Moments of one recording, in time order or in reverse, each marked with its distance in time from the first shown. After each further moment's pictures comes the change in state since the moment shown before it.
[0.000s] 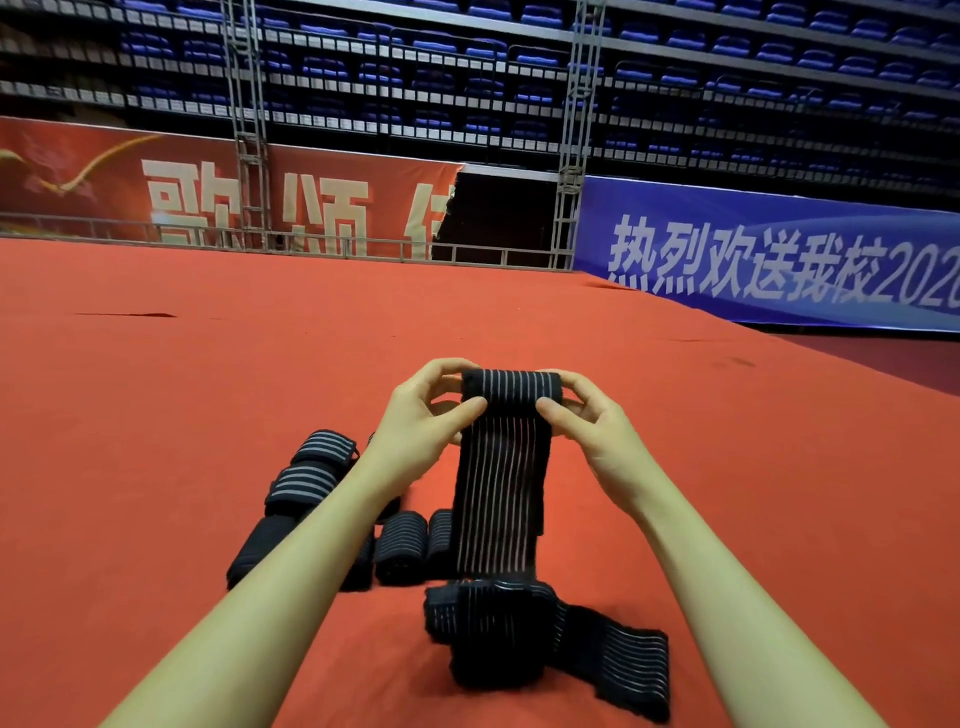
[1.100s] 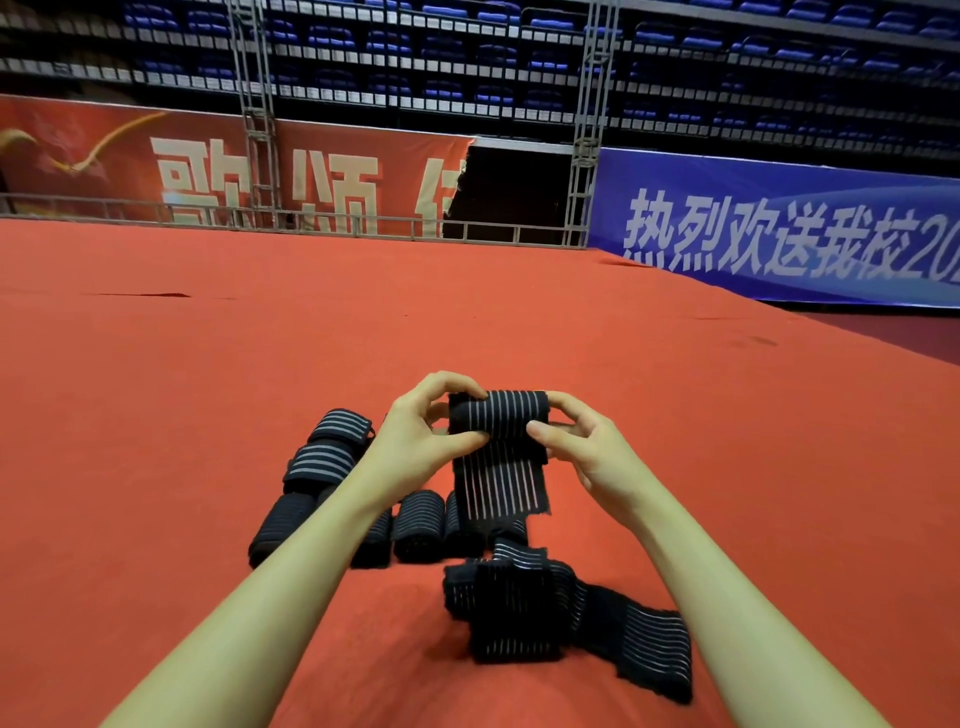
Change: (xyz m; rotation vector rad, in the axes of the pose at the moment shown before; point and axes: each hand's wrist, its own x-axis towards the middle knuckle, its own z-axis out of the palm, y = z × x) left_hand -0.022 -0.029 -0.019 0.049 -0.104 -0.016; right_hand -0.013 0.031 0.017 0.081 -0.096 0.161
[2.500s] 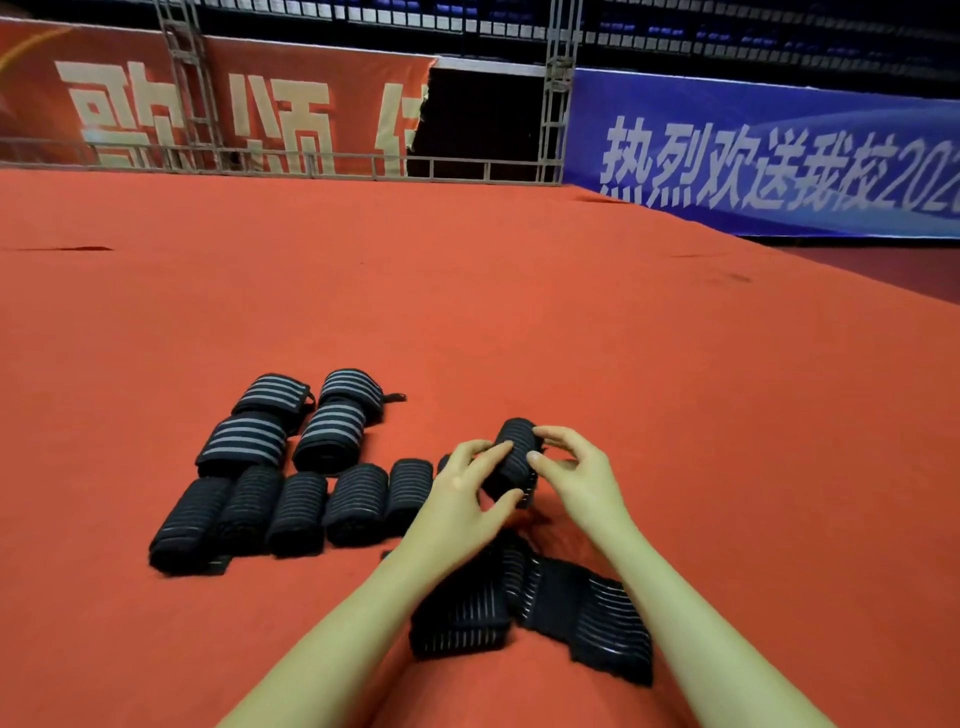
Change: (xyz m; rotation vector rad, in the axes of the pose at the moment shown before) left_hand -0.017 -0.110 0.102 0.515 -0.003 0.039; right_hand -0.010 0.096 -0.037 -0.320 0.376 0.118
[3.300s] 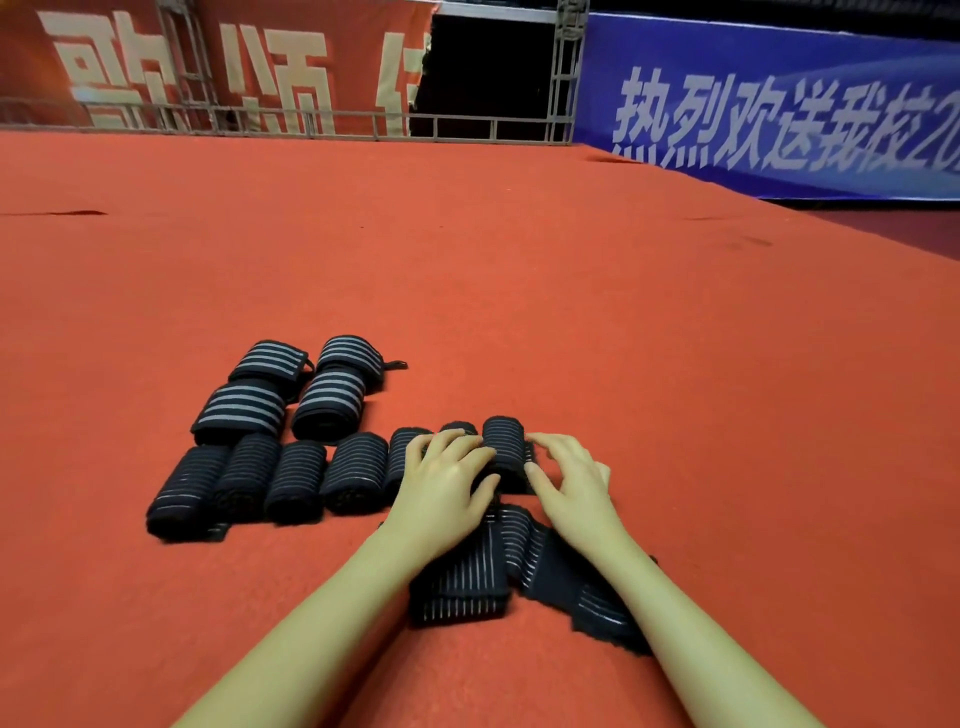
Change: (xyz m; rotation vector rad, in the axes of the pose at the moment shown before) left_hand 0.006 -0.041 0.025 0.580 -0.078 0.099; right_hand 0.004 0.075 0.006 -0.492 -0.024 -0.124
